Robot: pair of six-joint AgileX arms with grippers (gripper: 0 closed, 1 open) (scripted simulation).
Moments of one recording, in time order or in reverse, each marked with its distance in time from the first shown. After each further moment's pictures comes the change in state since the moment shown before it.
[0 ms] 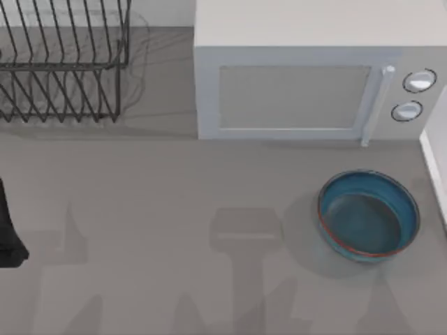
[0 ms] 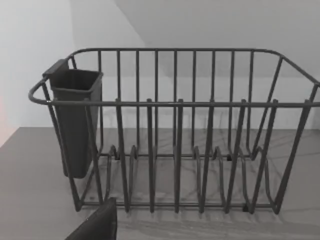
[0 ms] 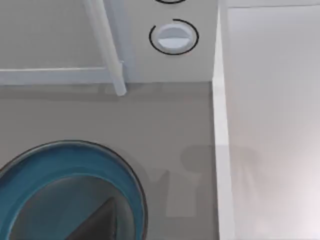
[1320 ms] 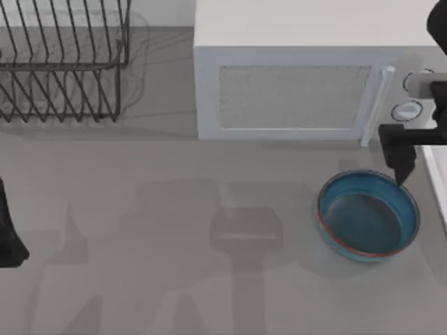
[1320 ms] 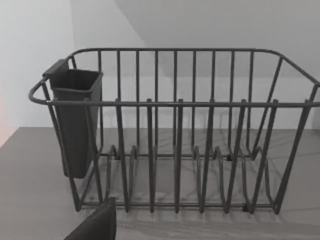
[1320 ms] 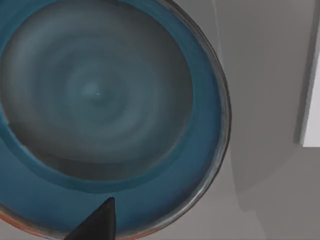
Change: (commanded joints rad) left arm 0.000 0.000 0.000 0.000 0.000 0.000; right arm 0.139 1.095 0.827 -0.707 -0.001 0.146
